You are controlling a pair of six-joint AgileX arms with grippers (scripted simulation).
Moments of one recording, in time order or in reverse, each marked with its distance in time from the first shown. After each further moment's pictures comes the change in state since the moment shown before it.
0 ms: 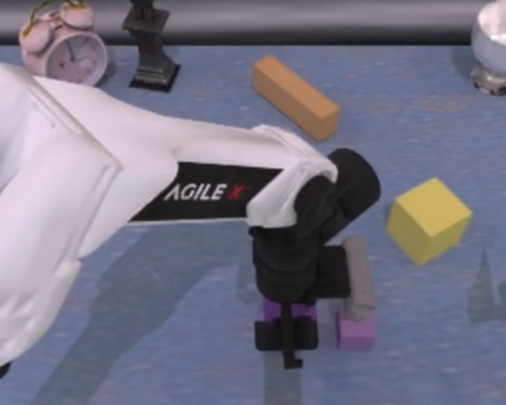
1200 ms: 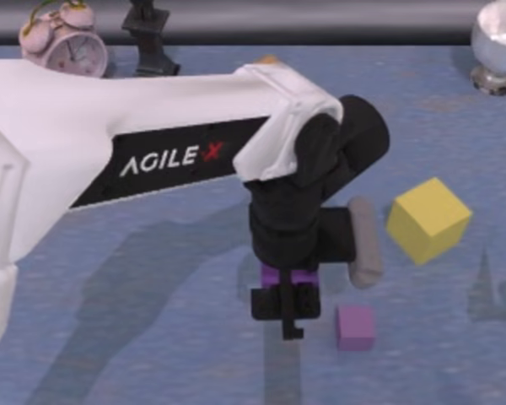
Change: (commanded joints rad) left arm 0.008 -0.096 0.119 -0.218 0.000 0.005; right arm 0.000 0.000 0.000 0.000 0.000 0.000
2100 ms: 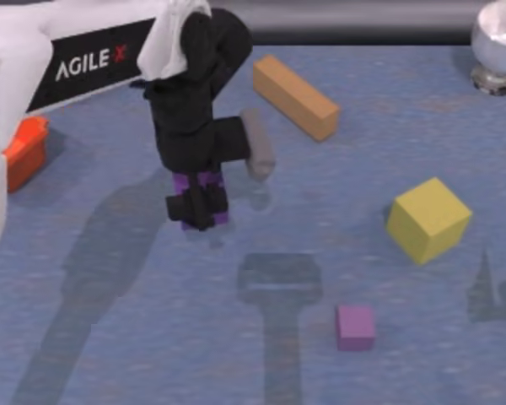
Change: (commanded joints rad) left arm 0.345 0.133 0.183 -0.047 0.005 0.159; right arm 0.000 0.000 0.000 0.000 0.000 0.000
